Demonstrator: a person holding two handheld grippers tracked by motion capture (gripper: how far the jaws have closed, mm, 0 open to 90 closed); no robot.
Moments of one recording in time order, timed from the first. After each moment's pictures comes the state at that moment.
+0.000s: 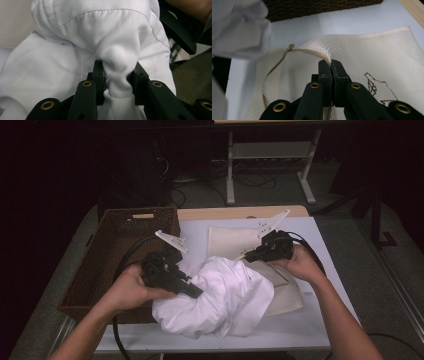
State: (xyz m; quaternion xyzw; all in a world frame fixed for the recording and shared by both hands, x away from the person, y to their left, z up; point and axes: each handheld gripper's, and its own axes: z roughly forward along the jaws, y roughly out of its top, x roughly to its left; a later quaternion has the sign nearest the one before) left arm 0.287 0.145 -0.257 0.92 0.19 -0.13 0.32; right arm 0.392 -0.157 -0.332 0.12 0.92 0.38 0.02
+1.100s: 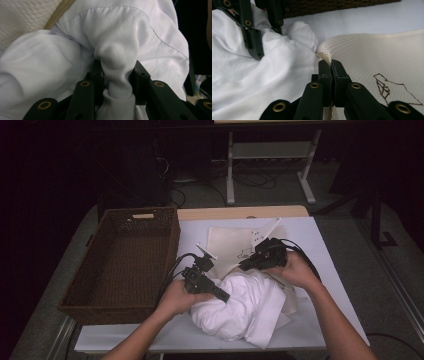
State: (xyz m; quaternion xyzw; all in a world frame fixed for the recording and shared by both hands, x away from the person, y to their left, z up) left arm 0.335 0.095 -0.367 0.85 0.38 -0.21 0.30; right arm 0.378 -0.140 -0.342 0.10 0.92 0.37 0.00
